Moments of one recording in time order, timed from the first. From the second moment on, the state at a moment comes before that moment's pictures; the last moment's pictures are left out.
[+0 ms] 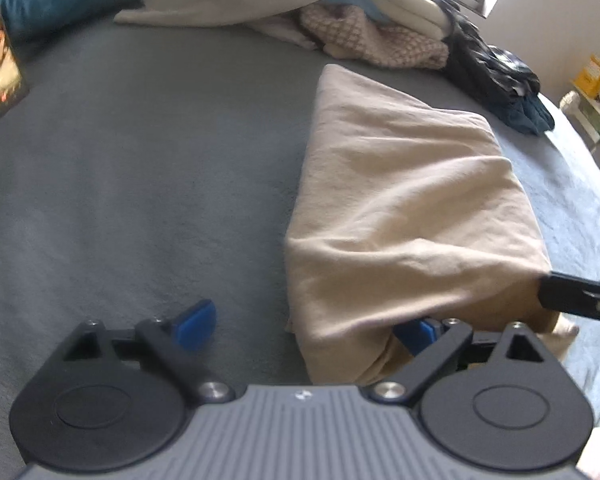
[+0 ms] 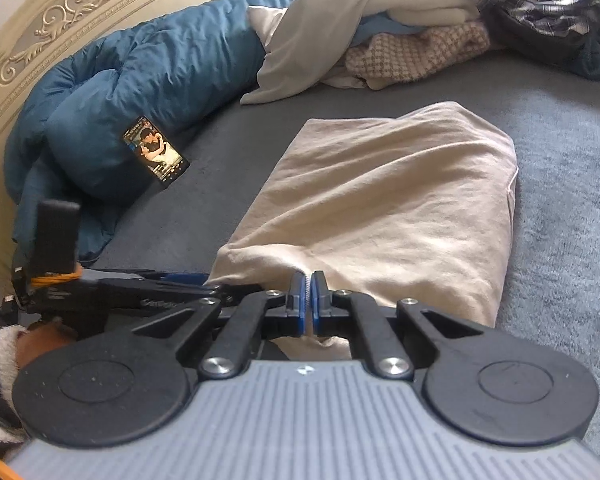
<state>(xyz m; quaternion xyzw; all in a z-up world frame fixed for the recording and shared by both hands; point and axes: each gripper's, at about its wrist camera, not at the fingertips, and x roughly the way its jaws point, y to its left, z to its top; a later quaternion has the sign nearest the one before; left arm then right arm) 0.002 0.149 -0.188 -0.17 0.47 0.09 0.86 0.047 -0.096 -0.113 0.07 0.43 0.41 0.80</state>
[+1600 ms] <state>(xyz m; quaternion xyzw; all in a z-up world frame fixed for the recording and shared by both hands) -0.035 0.154 -0.191 -0.15 0.46 -0.02 0.87 0.025 -0.035 -0.158 0.09 0.43 0.42 0.79</state>
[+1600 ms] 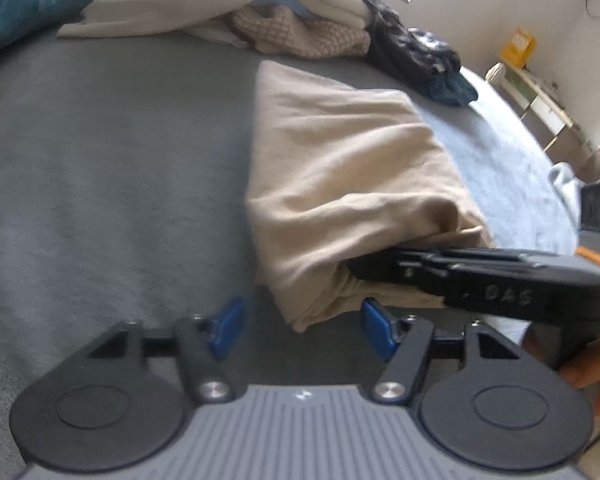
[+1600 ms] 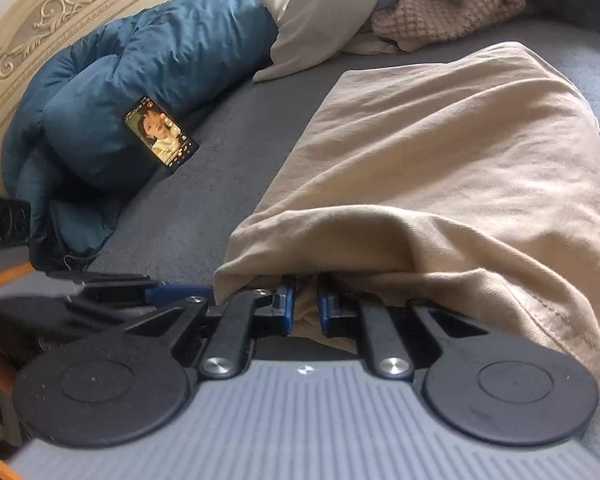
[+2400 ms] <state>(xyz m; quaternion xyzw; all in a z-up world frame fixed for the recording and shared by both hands) -0.018 0.178 -0.215 -0.20 0.48 0.03 0.85 0.003 -0.029 -0.093 -0.12 0.32 0.46 0.82</state>
